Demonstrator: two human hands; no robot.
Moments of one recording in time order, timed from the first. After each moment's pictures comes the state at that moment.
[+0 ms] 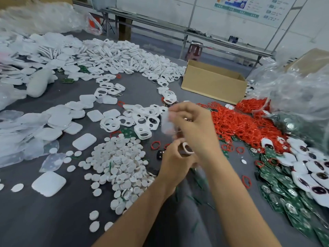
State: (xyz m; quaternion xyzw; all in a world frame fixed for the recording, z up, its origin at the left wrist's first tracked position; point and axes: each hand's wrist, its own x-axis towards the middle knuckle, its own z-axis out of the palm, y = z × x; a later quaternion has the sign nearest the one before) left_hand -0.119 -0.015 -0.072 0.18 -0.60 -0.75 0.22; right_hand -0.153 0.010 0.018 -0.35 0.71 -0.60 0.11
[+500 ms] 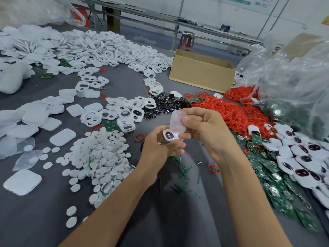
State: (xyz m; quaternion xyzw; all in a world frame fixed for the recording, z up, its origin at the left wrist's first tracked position) left_hand -0.118 -0.017 -0.068 0.15 -0.51 -0.81 0.24; right_hand -0.191 0.074 0.014 -0.27 0.68 -0.64 0.23
